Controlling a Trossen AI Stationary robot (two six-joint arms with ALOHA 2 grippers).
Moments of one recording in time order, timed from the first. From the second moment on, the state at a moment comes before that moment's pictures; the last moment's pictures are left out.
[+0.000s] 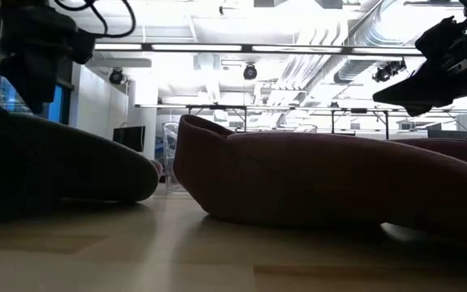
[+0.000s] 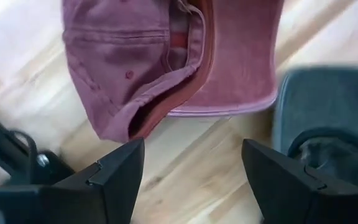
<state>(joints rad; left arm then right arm) -0.03 0.93 0.83 -1.19 -0.04 -0.85 0.11 0.25 0.05 0.03 0.30 0.08</state>
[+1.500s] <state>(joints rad) -0.11 1.30 0.84 -1.18 -0.26 -0.76 0.11 0.25 0.05 0.03 0.30 0.08</state>
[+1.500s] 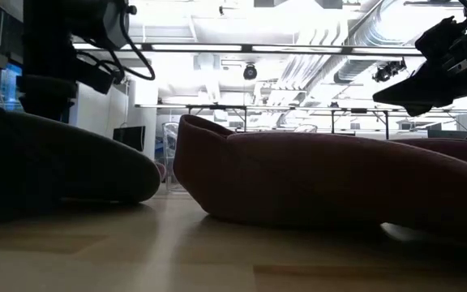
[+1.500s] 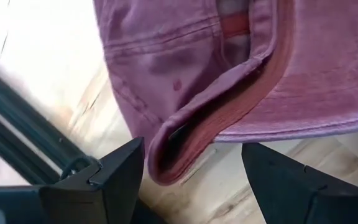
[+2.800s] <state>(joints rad) -0.11 1.43 0.82 -0.99 -0.22 -0.26 0.11 0.25 0.05 0.03 0.30 0.08</state>
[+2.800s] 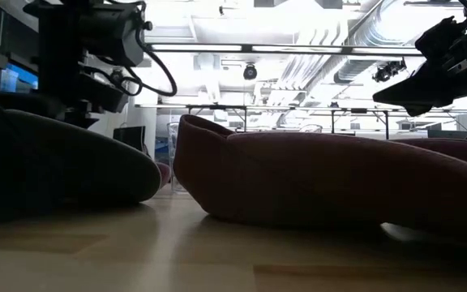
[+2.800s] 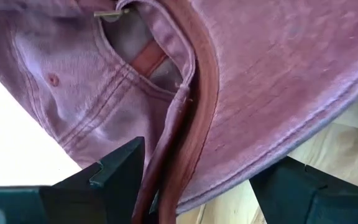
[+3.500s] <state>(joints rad) -0.11 1.43 0.78 -0.91 -0.23 -0.32 0.11 0.25 0.05 0.03 0.30 0.08</state>
